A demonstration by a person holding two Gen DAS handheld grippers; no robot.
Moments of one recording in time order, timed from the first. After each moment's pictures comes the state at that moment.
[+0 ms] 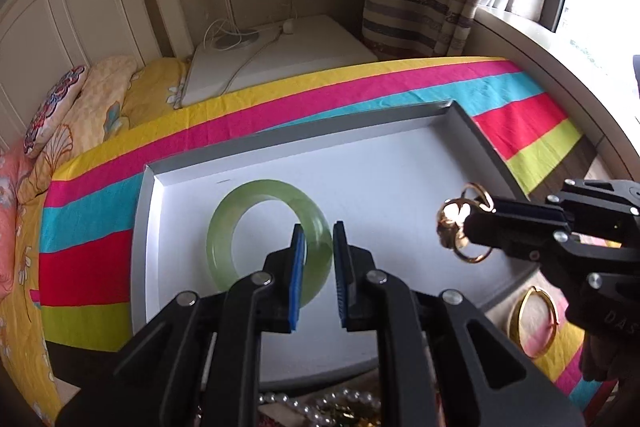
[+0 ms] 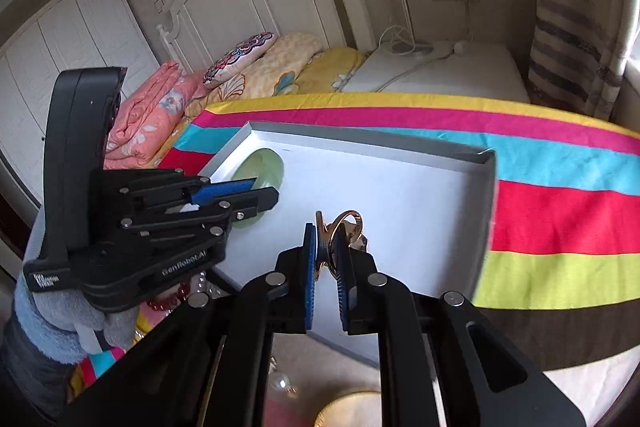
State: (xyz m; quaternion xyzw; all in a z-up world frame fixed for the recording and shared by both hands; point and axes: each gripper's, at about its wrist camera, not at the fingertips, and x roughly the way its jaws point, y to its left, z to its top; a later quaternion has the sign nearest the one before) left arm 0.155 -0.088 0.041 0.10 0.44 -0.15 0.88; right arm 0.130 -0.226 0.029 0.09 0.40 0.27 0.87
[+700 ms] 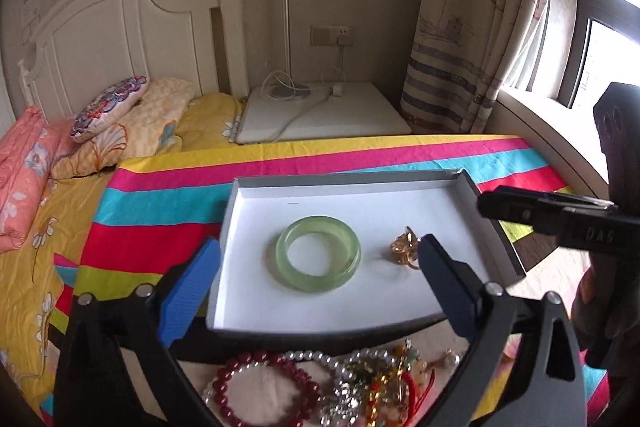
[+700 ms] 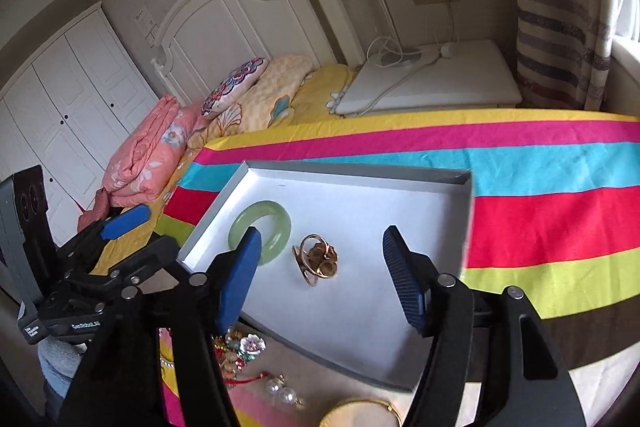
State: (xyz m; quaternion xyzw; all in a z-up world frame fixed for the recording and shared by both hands) left arm 0.069 -0.031 0.102 0.04 0.31 -0.08 0.95; right arm 0.089 -0.270 0.065 0.10 0.34 0.23 0.91
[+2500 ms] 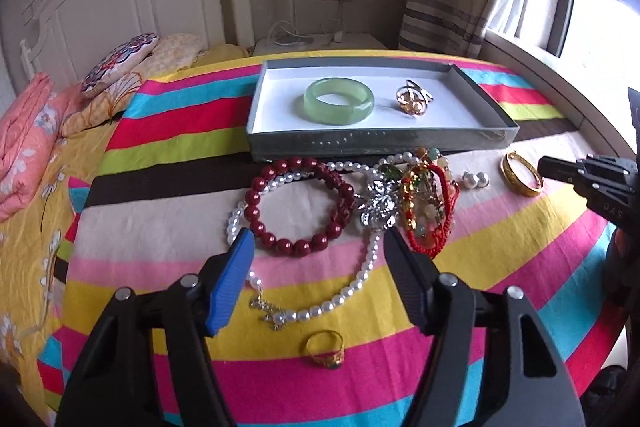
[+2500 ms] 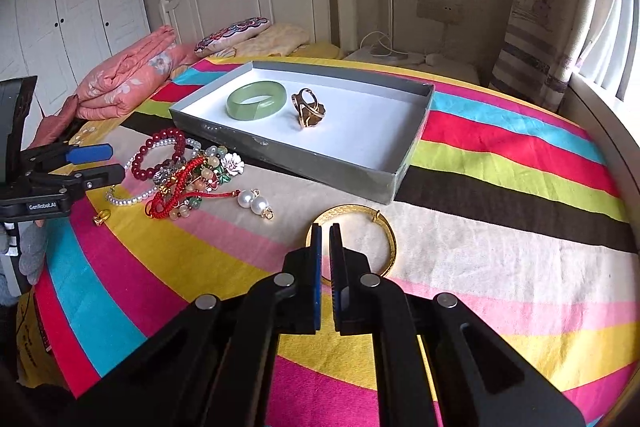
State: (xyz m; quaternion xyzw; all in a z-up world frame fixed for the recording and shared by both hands) left arm -0.023 0.005 0.035 0.06 0.38 -0.11 0.92; right arm -0.024 -0.265 0.001 -0.04 0.34 0.20 0.92
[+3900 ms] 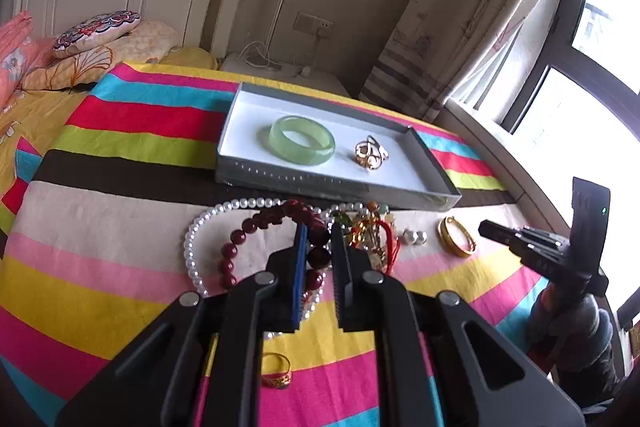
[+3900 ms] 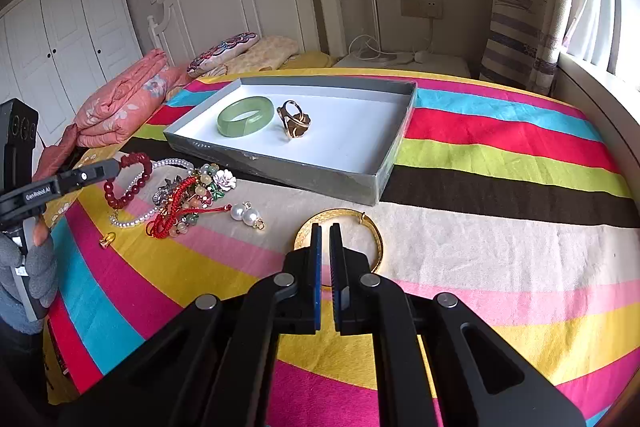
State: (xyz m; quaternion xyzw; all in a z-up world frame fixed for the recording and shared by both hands) left arm -0.034 0.035 0.049 -0.11 0.31 -0.18 0.93; right arm -0.024 -0.278 0.002 0.00 0.33 0.19 0.92
